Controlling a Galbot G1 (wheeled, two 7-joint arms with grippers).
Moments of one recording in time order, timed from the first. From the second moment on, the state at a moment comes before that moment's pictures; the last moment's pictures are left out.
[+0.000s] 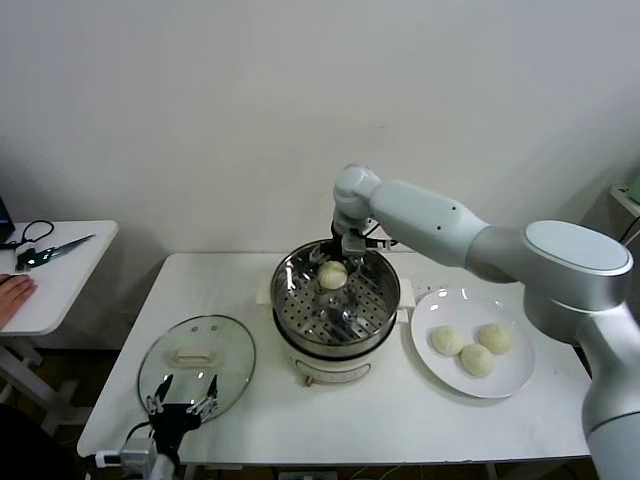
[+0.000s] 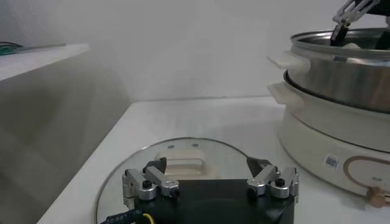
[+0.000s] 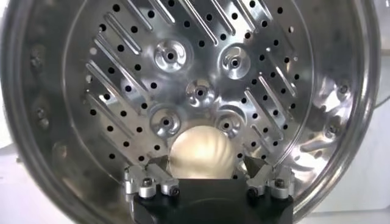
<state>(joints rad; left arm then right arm) 1.69 -1.48 -0.66 -2.05 -0.09 0.26 0.04 0.48 1.34 -1.22 0.89 -0.36 0.80 -0.96</state>
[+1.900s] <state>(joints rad) 1.70 -1.50 -0.68 -2.04 -0.10 0.24 0.03 0.40 0.79 -1.54 1.16 0.46 -0.23 -0.86</state>
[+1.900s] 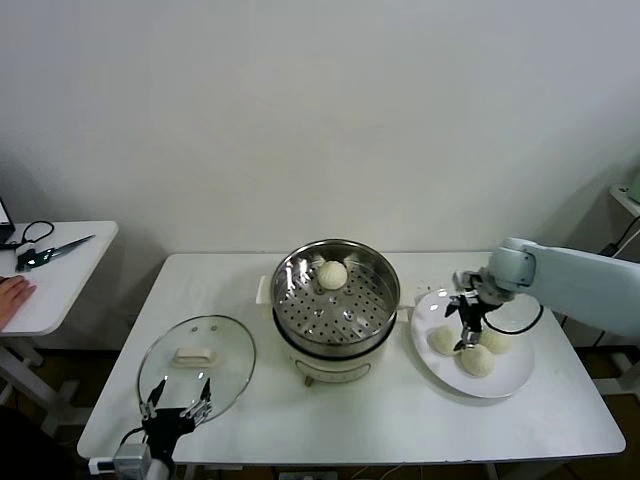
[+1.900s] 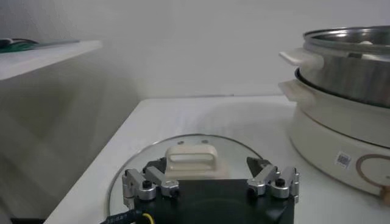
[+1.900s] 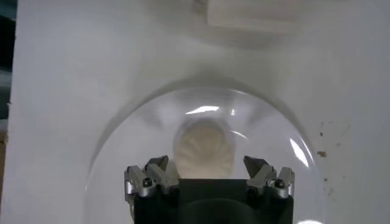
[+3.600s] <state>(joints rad) 1.67 -1.49 -0.67 -2.05 -0.09 0.26 0.04 1.03 0.97 -1.71 1.34 0.84 -0.29 -0.90</state>
